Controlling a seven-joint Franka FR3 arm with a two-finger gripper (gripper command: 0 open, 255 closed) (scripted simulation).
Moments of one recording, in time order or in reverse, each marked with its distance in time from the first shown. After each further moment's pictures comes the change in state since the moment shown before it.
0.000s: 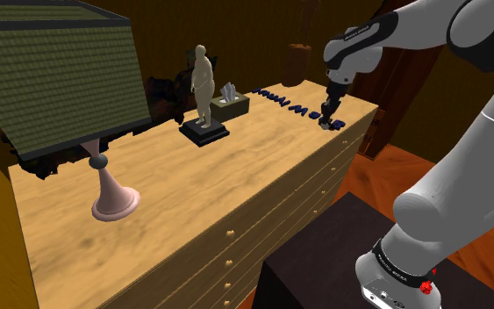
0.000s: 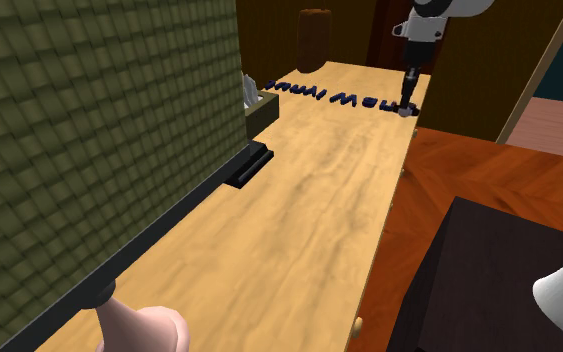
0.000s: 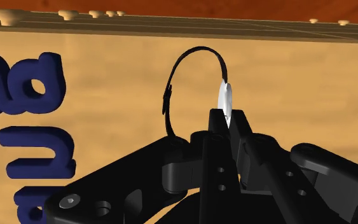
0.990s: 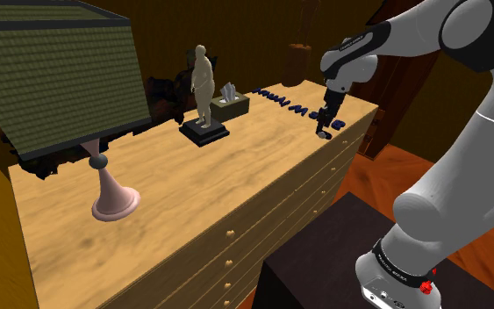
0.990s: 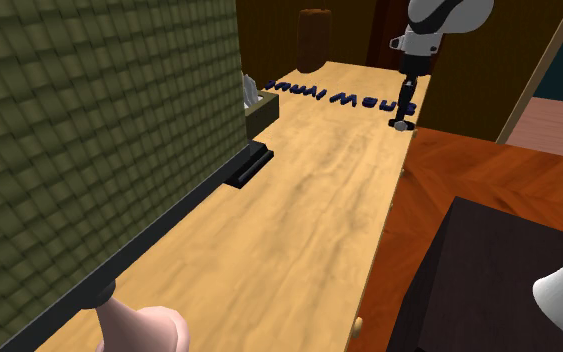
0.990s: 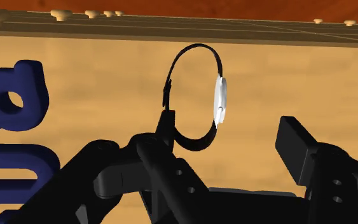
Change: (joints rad) arm 0.000 0.036 0.001 -0.042 0.012 0.078 -0.012
